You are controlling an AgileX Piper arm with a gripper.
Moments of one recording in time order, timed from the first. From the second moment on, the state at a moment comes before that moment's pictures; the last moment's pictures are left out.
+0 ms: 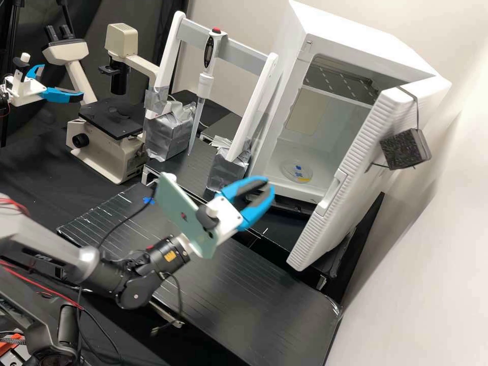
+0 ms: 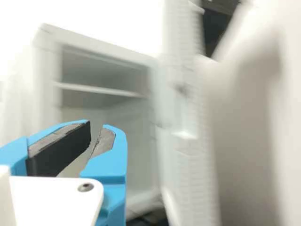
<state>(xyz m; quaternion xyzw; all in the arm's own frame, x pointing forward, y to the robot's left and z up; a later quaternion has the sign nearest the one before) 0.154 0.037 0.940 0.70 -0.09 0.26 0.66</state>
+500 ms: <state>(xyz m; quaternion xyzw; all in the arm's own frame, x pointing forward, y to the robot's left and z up) 0.154 0.082 0.894 0.74 0.07 0.28 0.61</state>
